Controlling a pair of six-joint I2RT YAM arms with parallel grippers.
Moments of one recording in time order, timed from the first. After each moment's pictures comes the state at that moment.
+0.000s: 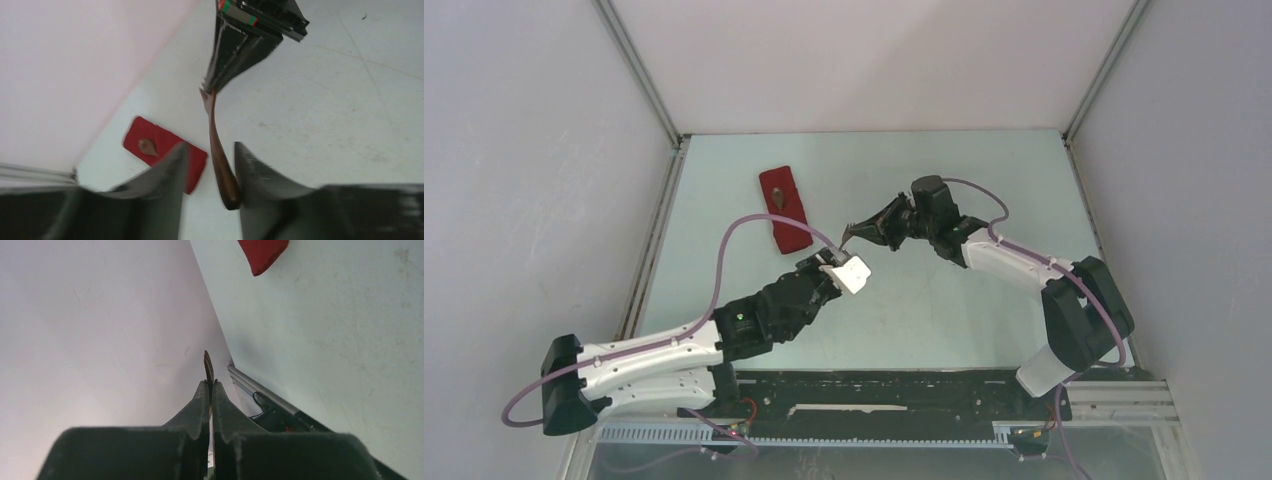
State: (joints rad) left arm -1.17 0.93 0.67 0.03 -0.60 0.48; right arm 0.59 1.58 1.03 0.03 -0.42 1.49
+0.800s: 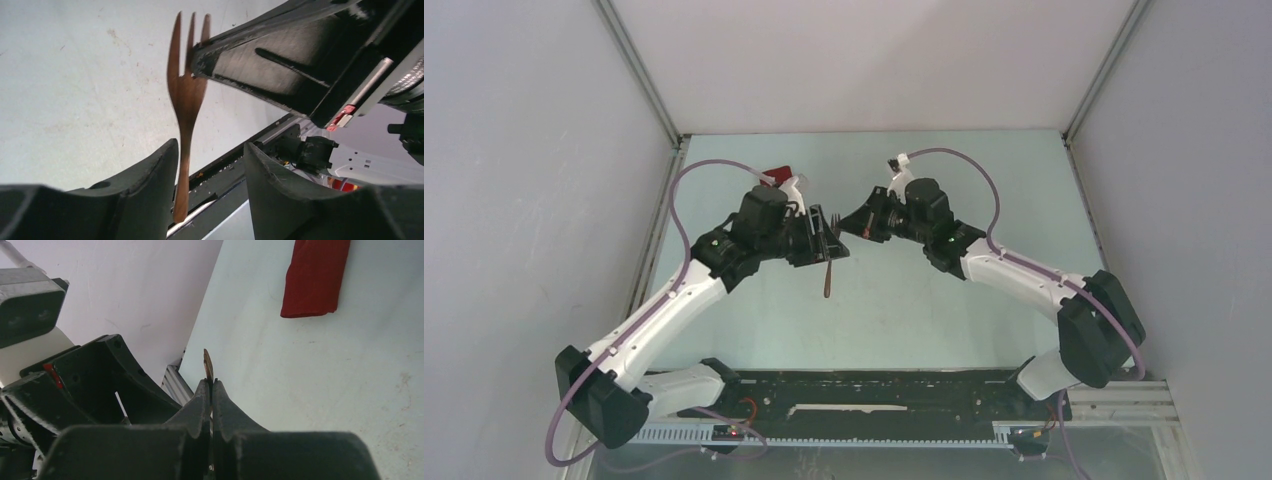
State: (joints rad) left arm -0.59 1.13 1.06 -0.56 0.27 -0.72; right arm 0.70 1.50 1.04 0.21 -0.32 0.91
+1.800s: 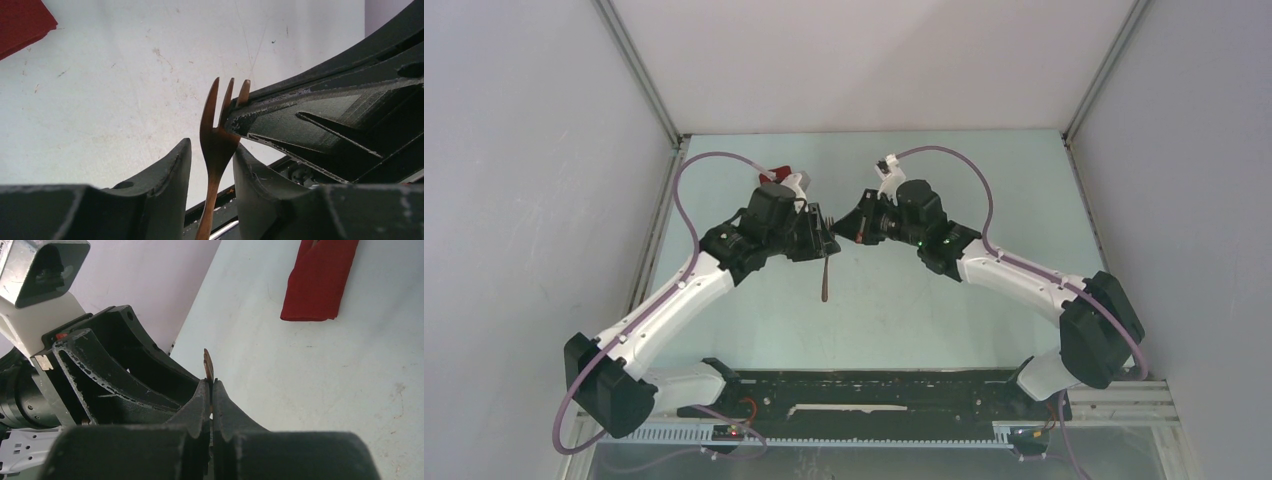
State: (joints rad) left arm -0.59 1.19 1.08 -0.59 0.12 -0.64; right arm 0.76 1.50 1.07 0.17 -0.28 0.80
